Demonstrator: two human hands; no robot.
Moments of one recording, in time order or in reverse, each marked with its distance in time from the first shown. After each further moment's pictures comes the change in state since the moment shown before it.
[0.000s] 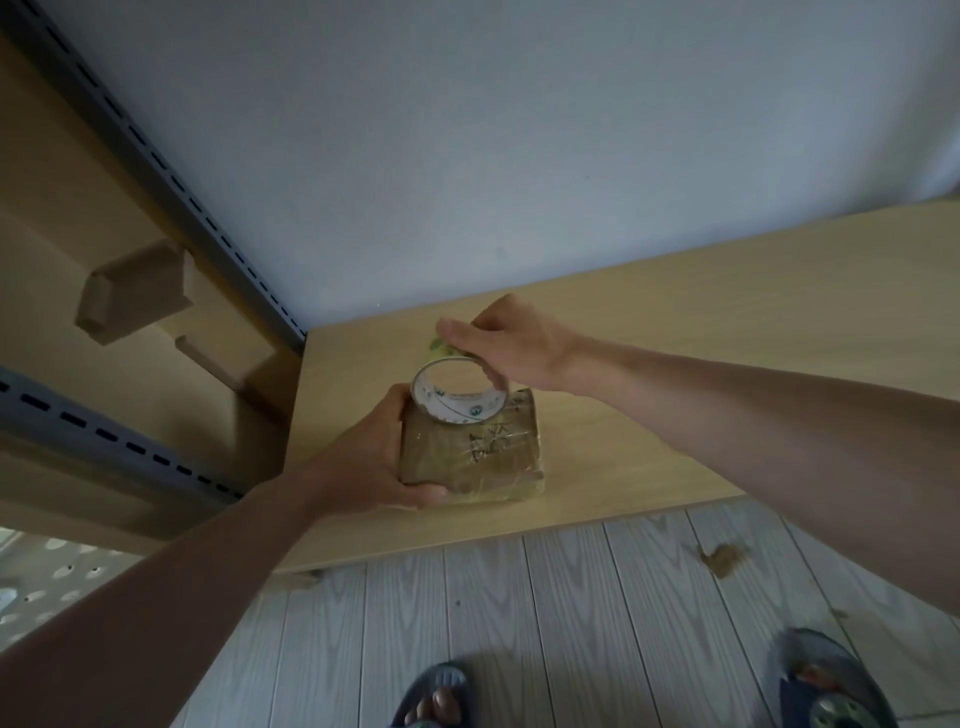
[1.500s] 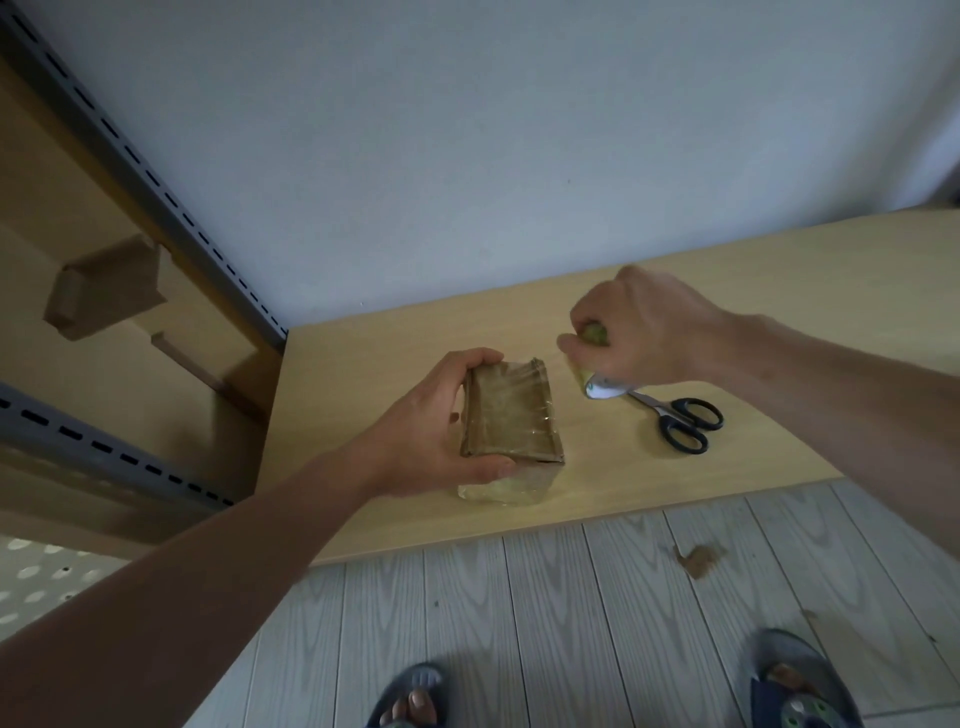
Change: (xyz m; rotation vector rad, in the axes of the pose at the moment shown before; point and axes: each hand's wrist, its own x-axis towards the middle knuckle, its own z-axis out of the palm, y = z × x) left_hand 0.026 0.066 0.027 0.017 0.080 0.215; right_hand -0.056 0.045 -0.083 -0.731 0.152 -0.089
